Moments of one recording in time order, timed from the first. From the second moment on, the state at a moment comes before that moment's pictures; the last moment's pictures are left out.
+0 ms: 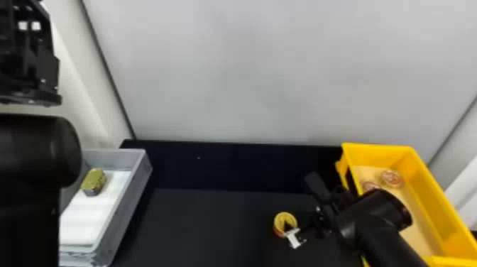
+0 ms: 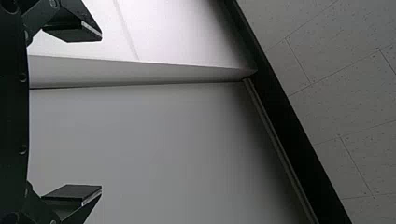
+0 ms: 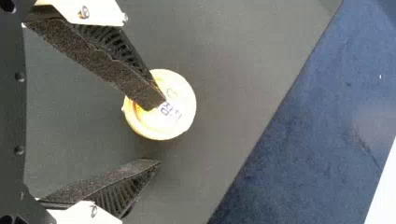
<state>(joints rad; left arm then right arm) -0.32 0.17 0.04 -2.24 -0.24 0.15 0.19 -0.45 -0.06 0.27 -0.85 0.38 0.70 0.69</state>
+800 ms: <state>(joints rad) -0.32 0.16 0.04 -2.24 -0.24 0.16 0.19 -0.46 -0.09 0.26 -1.12 0.36 0.73 0.69</state>
